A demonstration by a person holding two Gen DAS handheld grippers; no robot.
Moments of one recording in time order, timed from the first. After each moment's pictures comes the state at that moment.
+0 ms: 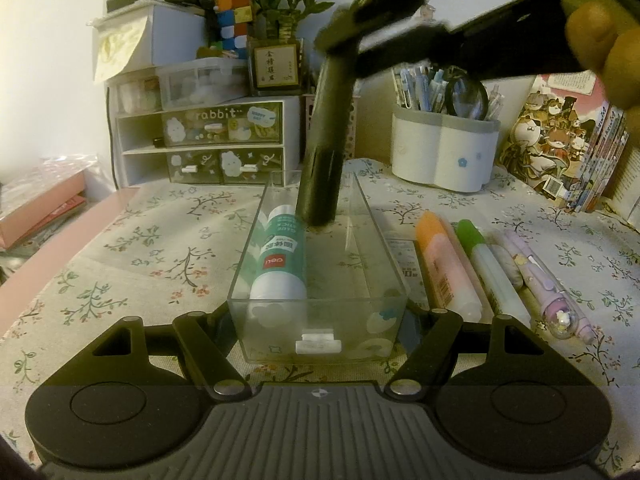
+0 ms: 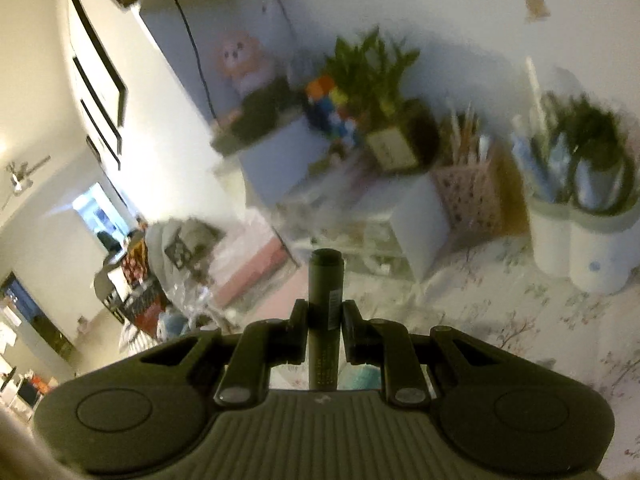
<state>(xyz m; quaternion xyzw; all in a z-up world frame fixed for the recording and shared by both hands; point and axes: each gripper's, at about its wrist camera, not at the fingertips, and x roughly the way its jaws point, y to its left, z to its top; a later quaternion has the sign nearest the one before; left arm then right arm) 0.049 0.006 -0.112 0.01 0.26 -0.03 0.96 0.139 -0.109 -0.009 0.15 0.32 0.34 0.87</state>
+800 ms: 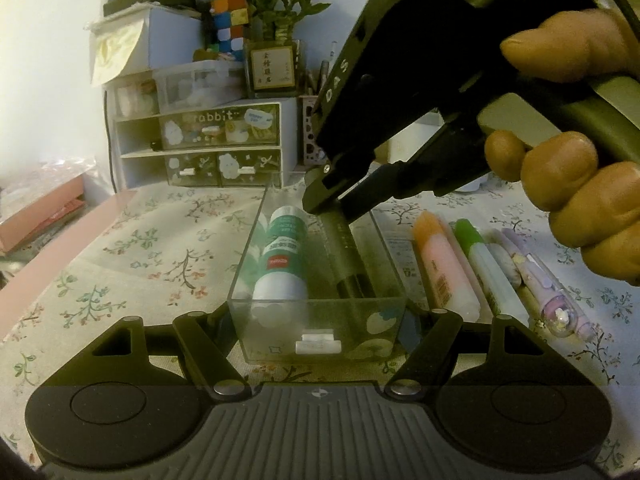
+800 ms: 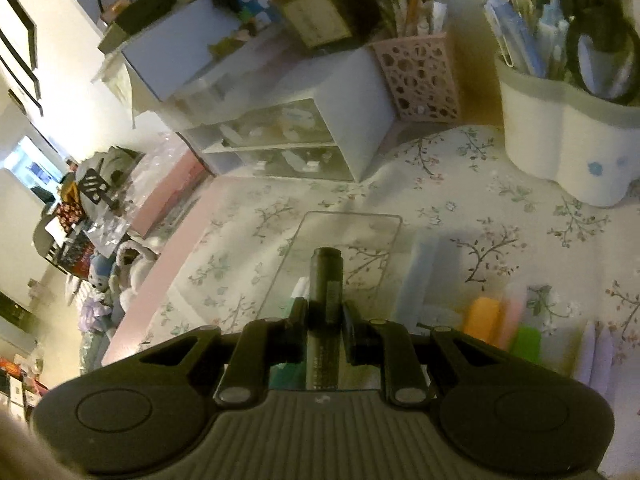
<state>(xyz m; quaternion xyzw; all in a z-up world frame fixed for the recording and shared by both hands) 0.051 0.003 -0.113 0.02 0.26 -0.03 0.96 0.178 -0.079 -0.066 0.11 0.46 0.25 0.84</state>
